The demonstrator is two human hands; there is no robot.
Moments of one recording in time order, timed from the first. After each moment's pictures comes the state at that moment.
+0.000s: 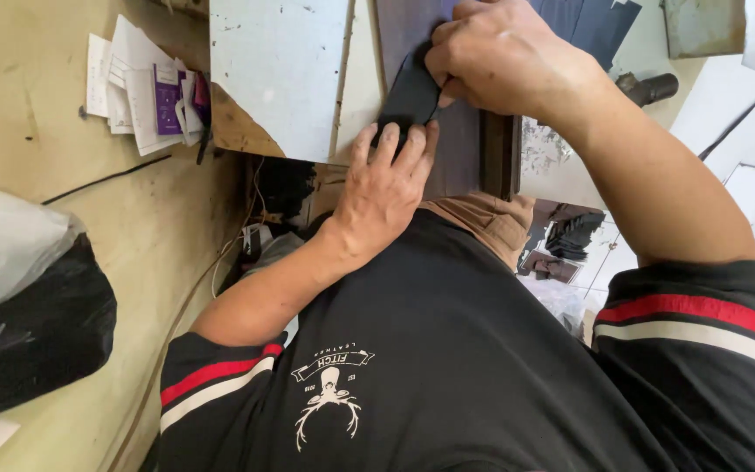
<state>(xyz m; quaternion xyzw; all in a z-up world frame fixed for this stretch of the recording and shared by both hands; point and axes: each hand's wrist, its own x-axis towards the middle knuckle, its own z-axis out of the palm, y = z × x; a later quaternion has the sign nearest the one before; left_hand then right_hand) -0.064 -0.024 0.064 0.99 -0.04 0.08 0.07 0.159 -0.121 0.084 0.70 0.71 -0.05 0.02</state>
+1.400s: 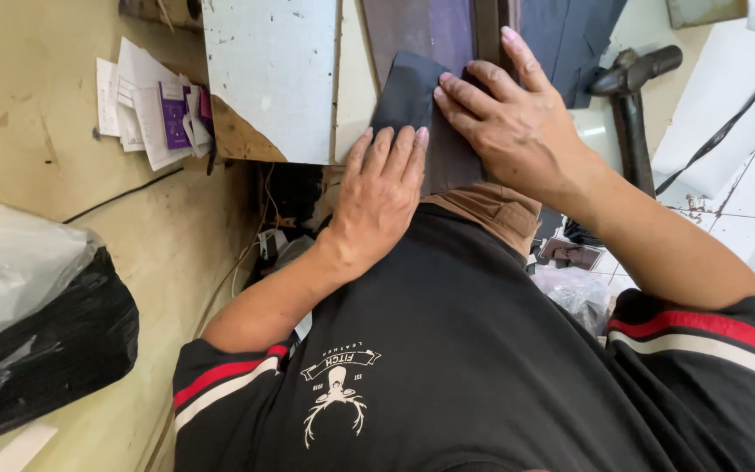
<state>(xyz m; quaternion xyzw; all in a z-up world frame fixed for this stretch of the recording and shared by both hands) -0.075 -0.025 0.070 0.99 -0.03 0.04 0.14 0.094 -0.186 0.095 0.76 0.65 0.06 0.02</state>
